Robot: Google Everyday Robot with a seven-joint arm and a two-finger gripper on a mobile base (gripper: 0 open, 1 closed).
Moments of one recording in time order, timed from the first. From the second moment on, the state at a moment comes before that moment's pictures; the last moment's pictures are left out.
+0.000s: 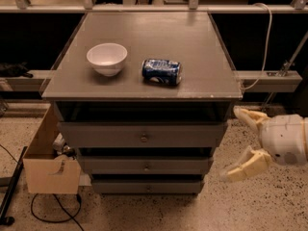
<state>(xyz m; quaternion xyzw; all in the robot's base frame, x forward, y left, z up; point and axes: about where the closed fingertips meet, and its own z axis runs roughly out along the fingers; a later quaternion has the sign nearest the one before) 0.414 -0.175 0.828 -0.48 0.74 0.22 0.41</state>
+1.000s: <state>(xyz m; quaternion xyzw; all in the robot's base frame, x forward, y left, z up) 0.441 -0.162 0.810 -0.50 0.73 0.18 0.42</state>
